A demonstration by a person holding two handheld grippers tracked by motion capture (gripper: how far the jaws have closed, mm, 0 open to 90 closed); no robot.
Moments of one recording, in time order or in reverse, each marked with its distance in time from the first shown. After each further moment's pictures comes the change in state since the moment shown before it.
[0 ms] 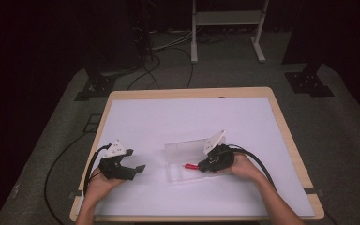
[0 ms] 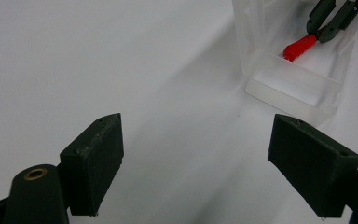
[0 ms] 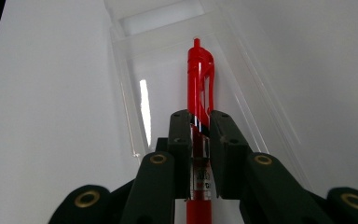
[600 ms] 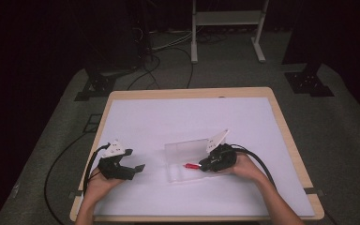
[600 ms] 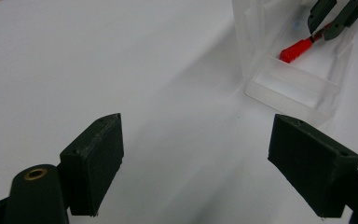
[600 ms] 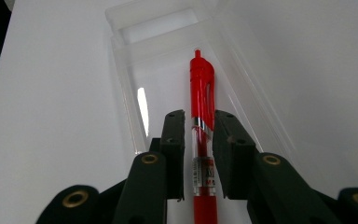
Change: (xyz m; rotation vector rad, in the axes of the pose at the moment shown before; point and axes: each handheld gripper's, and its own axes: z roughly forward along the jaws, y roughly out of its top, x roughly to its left) left arm 0.000 0.000 -0.002 -0.009 0.000 -0.003; right arm 0.001 -0.003 -0.008 -0.039 -0.015 0.022
